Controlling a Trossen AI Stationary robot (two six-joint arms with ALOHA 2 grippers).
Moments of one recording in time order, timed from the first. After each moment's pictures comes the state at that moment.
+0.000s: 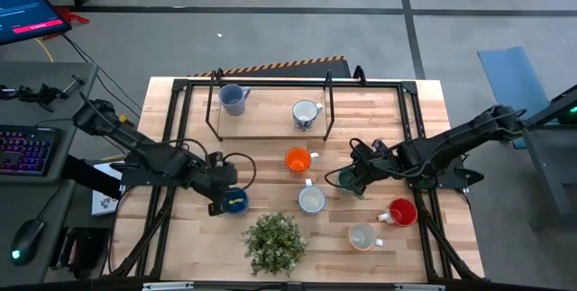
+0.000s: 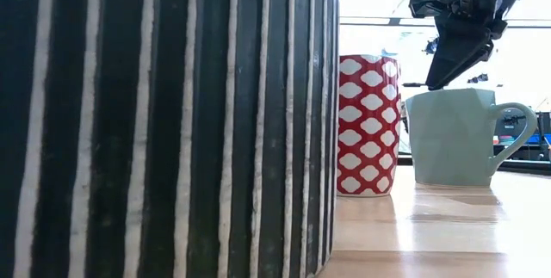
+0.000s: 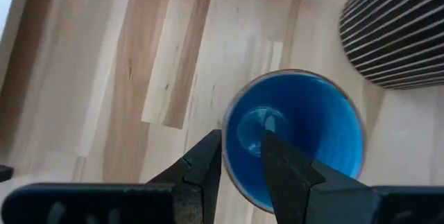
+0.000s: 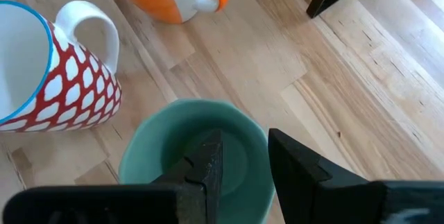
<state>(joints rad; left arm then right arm) -0.48 1.24 0.94 -0.87 -0.27 -0.62 0.32 1.18 0.82 -0.77 0.38 0.85</state>
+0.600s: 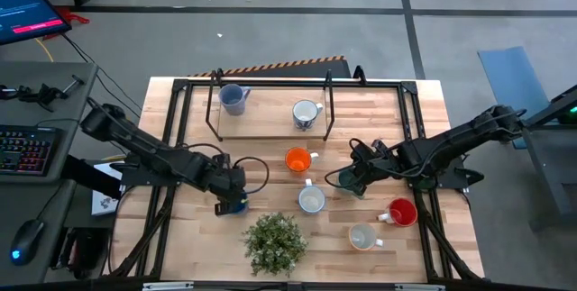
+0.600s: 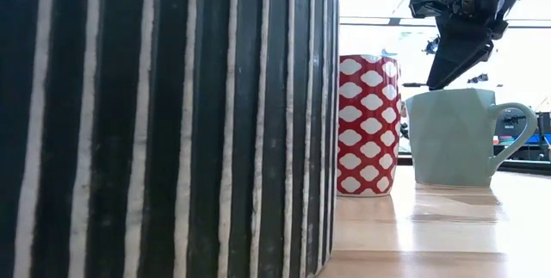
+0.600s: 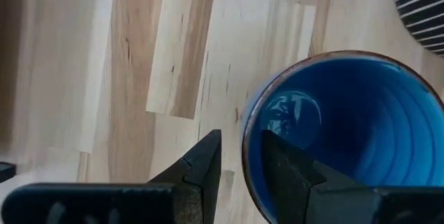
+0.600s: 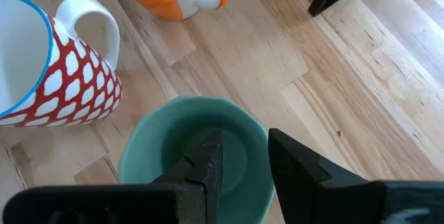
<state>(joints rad) -0.42 1.38 0.94 -0.87 -0.21 -0.54 0.32 1.18 0.82 -0.77 0.37 0.84</state>
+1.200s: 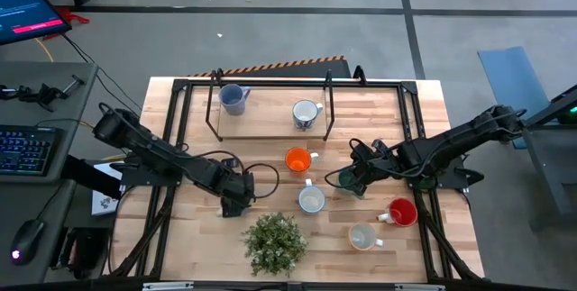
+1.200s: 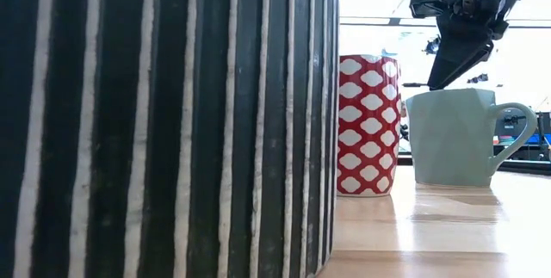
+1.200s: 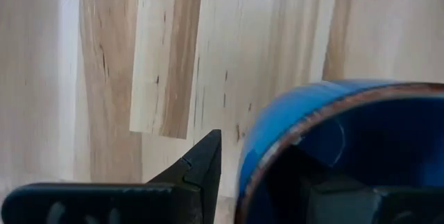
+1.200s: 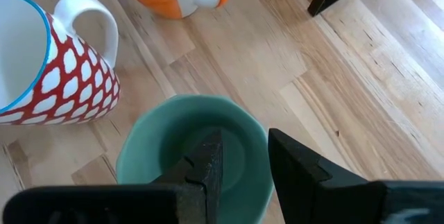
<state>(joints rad) -0.39 1.53 0.94 -0.78 -0.20 -0.47 0.32 1.18 0.82 -0.77 0.37 0.83</state>
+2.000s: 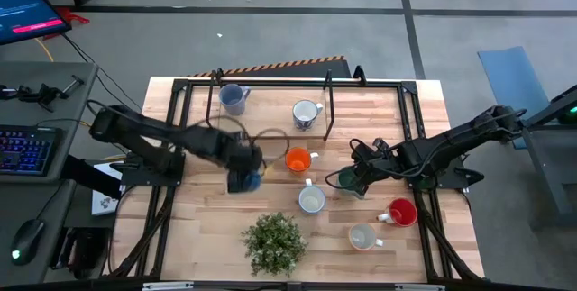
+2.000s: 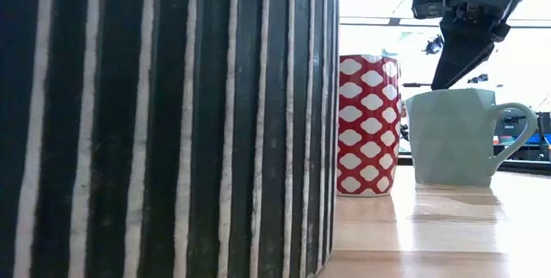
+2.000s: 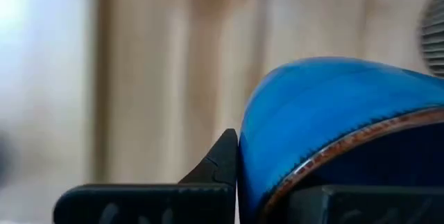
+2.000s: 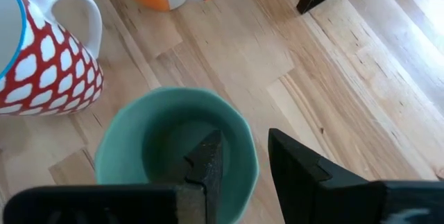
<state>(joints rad) -0.15 1.47 1.23 -1.07 -0.18 -0.20 0.32 1.18 0.82 -0.81 0.39 0.80</state>
